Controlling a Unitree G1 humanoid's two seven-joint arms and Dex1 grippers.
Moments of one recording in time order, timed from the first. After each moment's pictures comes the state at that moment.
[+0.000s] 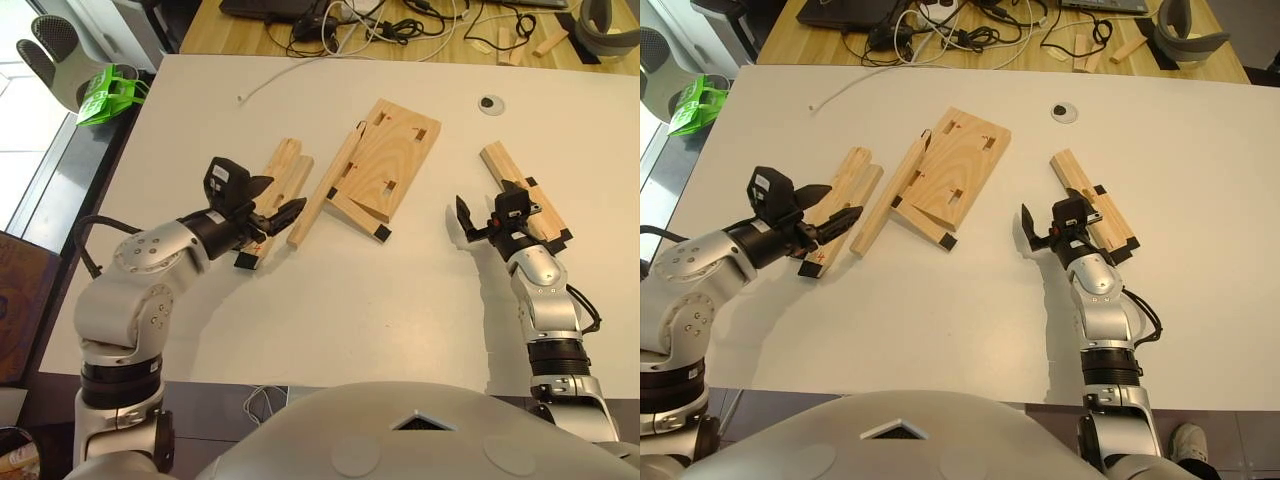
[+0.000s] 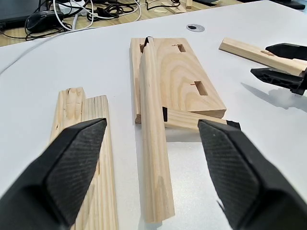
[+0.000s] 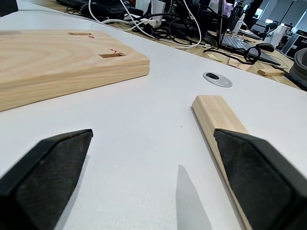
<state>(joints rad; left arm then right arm) 0.04 0.59 0.09 -0.53 -0.51 0.84 -0.48 0.00 -0.28 -0.02 0.17 0.02 0.00 0.29</state>
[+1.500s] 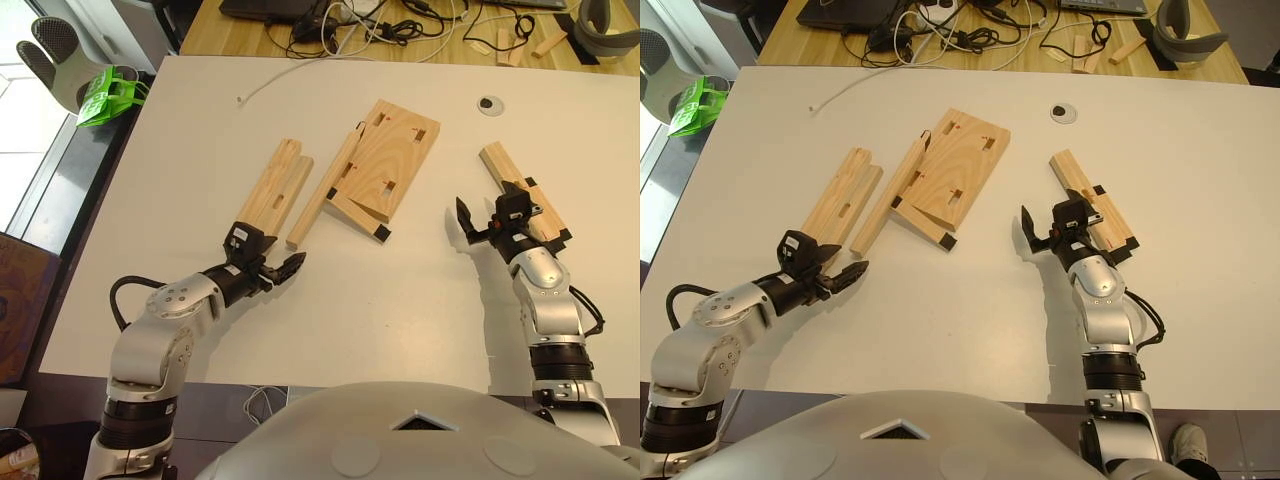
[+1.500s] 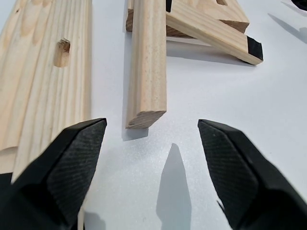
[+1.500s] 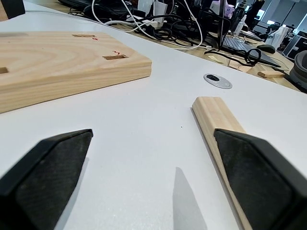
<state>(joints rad) 0.26 0.54 0.04 -0.49 -0.40 0.78 -0.47 0.03 -0.28 -0.02 0.12 0.02 0.02 0.30</state>
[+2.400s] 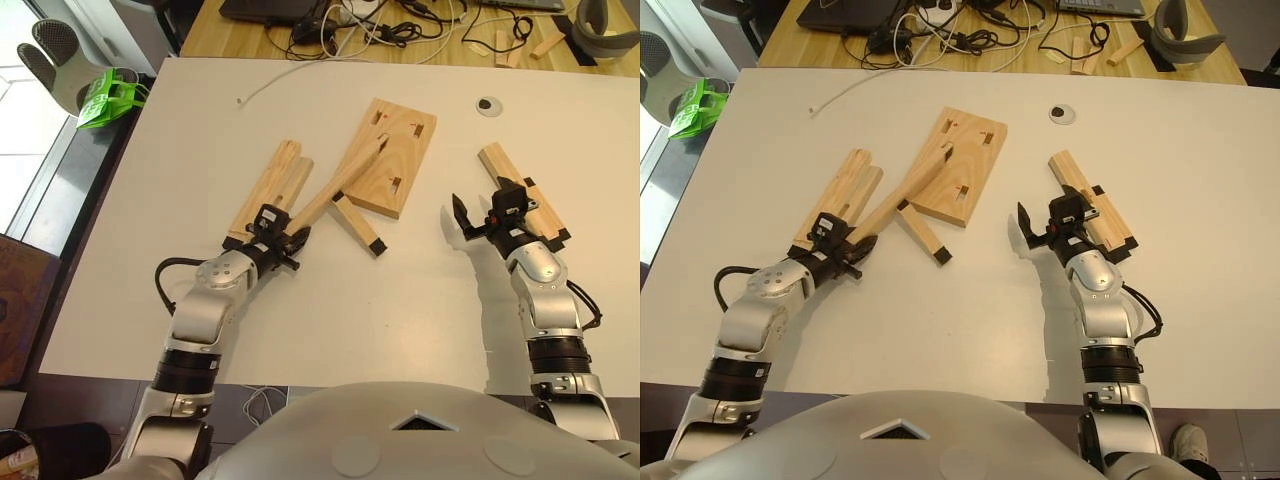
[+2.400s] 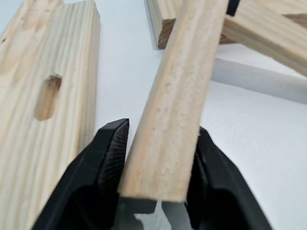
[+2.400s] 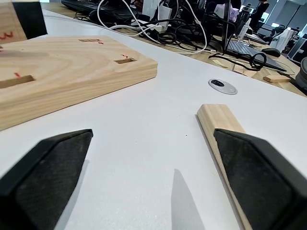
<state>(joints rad) 0.09 0.46 -0.10 -0.18 -0.19 0.55 -0.44 -0.01 -0.28 -0.01 0.15 0.02 0.02 0.32</state>
